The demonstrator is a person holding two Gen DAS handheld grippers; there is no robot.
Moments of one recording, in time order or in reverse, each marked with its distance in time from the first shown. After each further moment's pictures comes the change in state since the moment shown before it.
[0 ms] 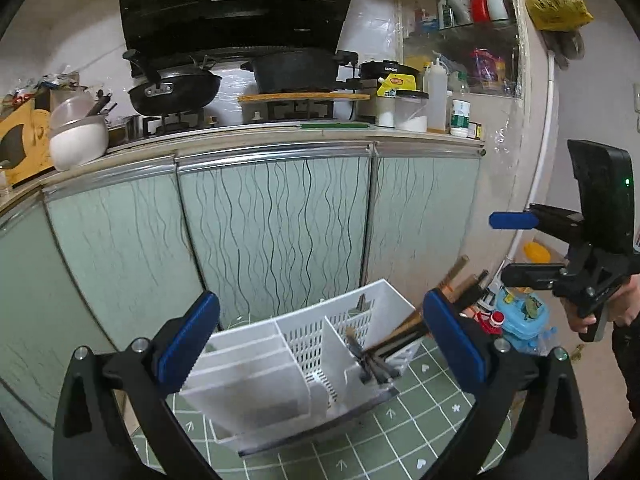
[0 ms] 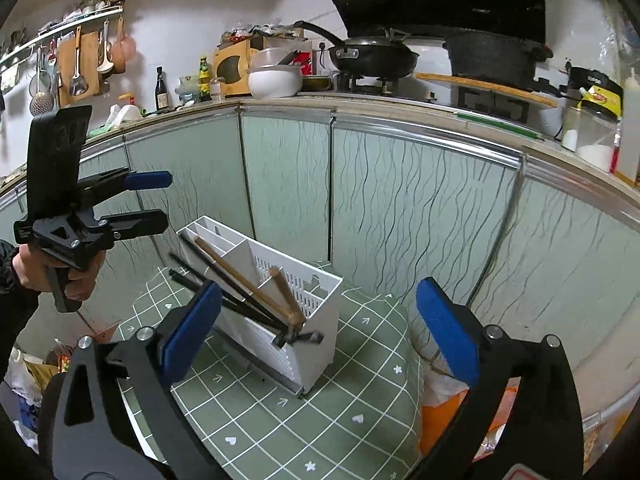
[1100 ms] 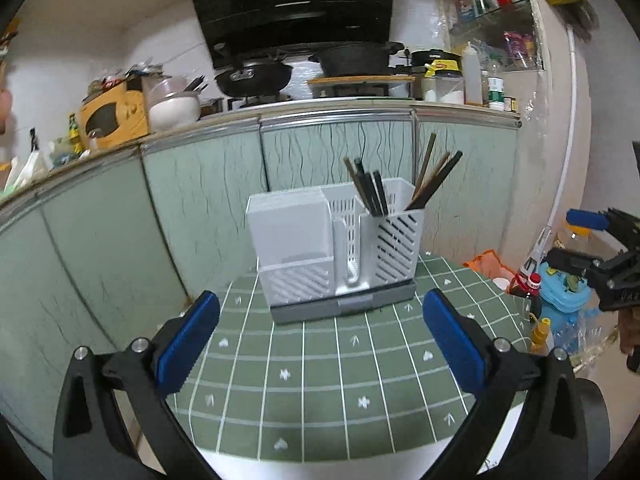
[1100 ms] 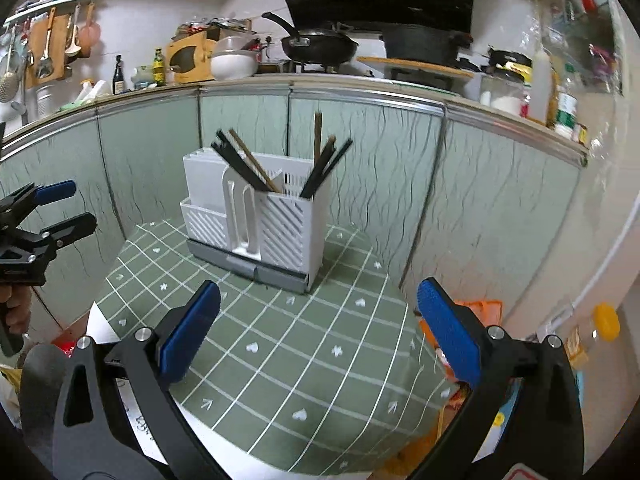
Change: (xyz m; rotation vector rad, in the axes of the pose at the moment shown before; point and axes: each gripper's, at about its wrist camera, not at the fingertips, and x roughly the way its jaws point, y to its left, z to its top) left arm -0.121 -0.065 -0.145 -0.059 0.013 0.304; right arm -0.088 0.094 -0.138 0.079 0.008 -0.278
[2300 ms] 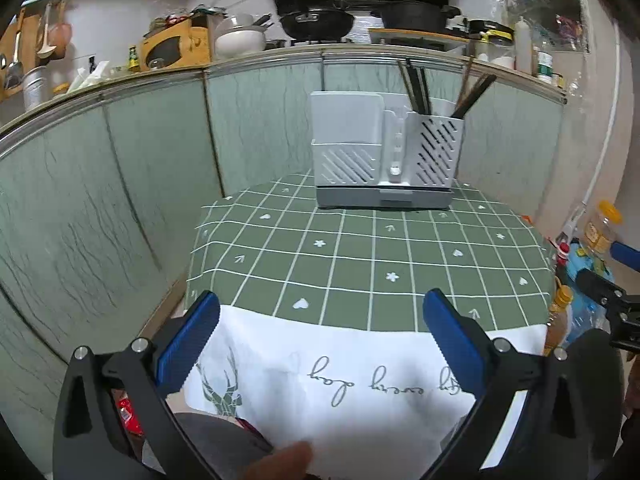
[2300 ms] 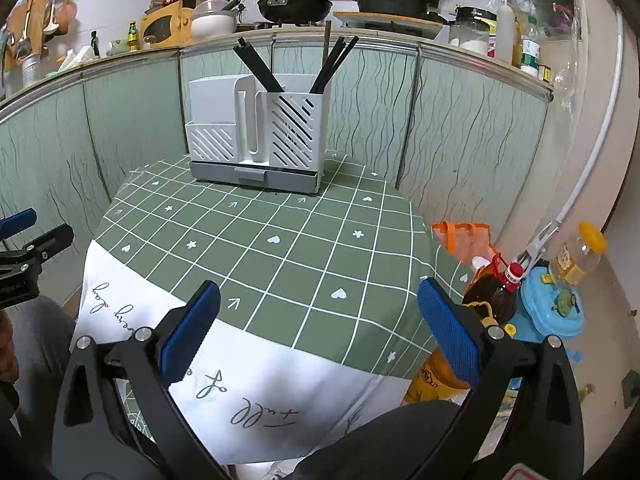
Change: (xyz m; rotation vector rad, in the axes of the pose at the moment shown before) left arm -0.040 -0.003 -0.109 -0.126 0.150 0.151; right arm -0.026 0.053 -0.106 0.078 0.108 -0.108
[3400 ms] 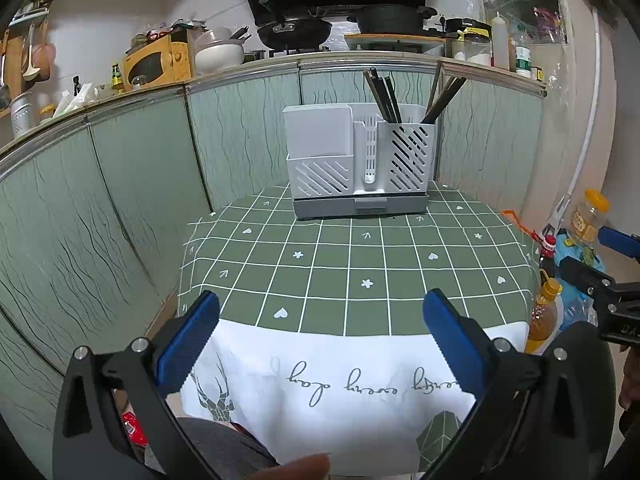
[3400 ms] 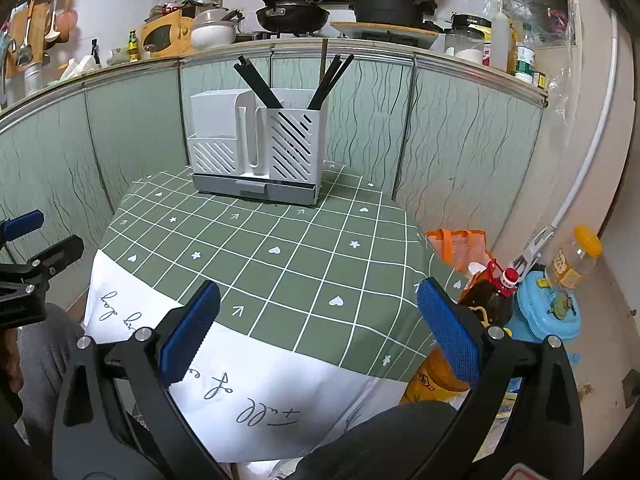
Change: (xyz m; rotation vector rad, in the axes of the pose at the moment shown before) left arm -0.015 -0.021 0.010 0.047 -0.019 -0.023; right arm -0.018 -0.002 0.007 0.006 -0.026 -0.002
